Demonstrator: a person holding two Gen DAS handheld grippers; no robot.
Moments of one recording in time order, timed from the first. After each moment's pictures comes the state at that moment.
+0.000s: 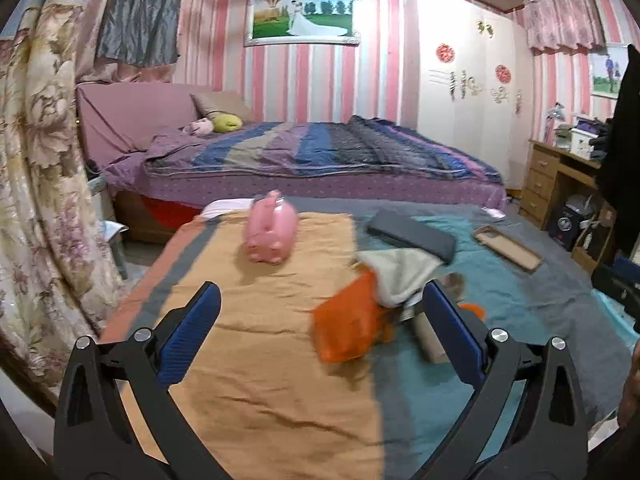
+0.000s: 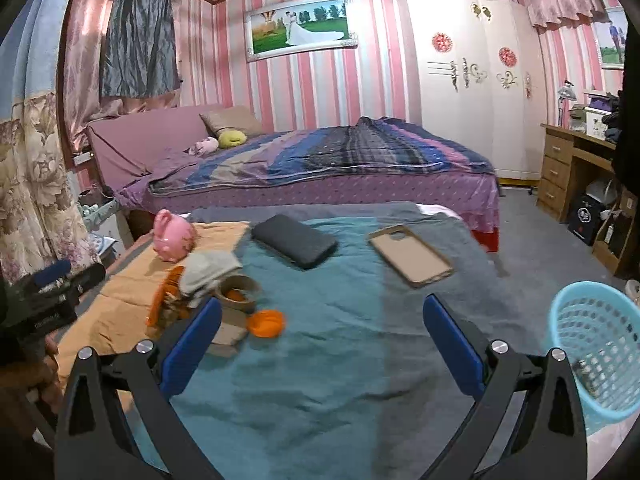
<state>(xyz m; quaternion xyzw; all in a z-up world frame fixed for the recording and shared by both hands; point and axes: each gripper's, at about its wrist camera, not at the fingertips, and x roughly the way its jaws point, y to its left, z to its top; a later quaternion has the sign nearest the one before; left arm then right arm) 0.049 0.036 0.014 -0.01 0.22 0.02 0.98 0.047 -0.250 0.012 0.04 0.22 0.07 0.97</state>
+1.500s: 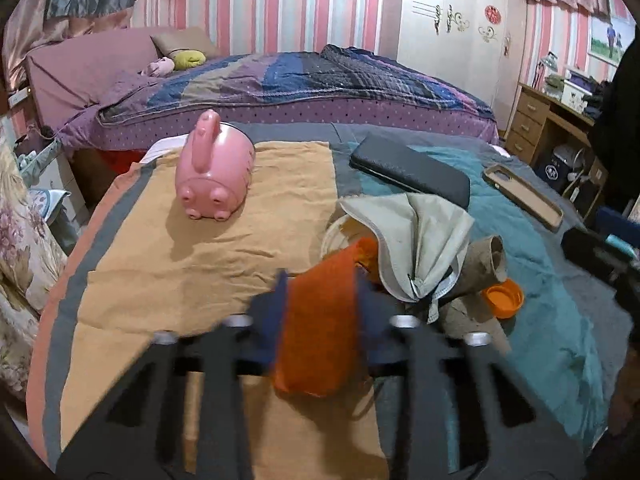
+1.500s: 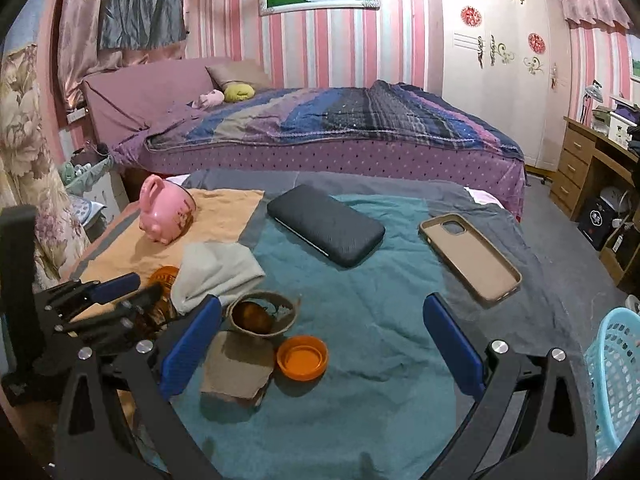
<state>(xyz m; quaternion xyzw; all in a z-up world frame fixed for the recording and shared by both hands) 0.150 0.021 -0.035 -0.01 0.34 -0.04 0.94 0.142 -0.185 -0.005 0.00 0.30 0.07 0.95</state>
